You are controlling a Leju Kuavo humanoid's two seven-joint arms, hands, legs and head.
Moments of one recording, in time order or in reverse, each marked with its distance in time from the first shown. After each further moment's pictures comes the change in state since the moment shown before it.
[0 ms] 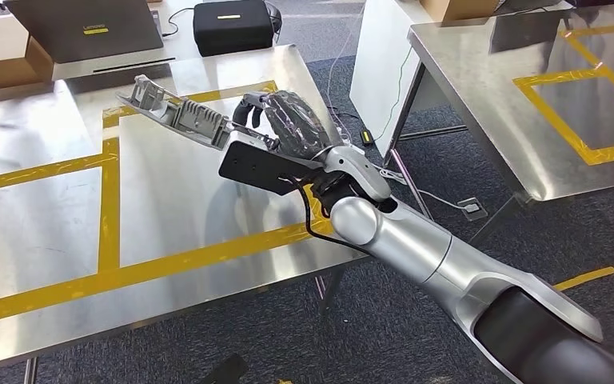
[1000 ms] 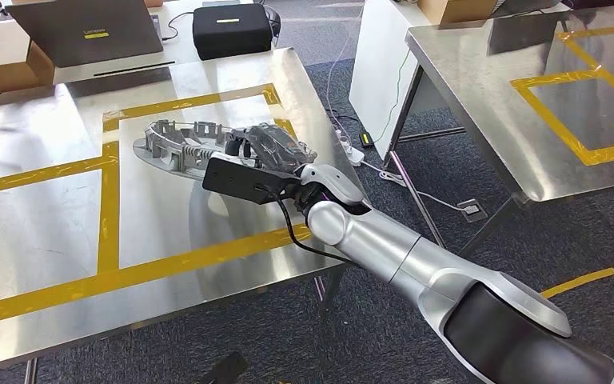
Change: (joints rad) left arm -0.004 -0.001 0.009 0.000 -0.004 0.002 0.000; right arm -0.019 0.119 0.067 0.302 -0.058 0.064 -0.047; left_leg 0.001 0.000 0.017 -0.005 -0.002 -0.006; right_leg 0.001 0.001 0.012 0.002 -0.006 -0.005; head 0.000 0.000
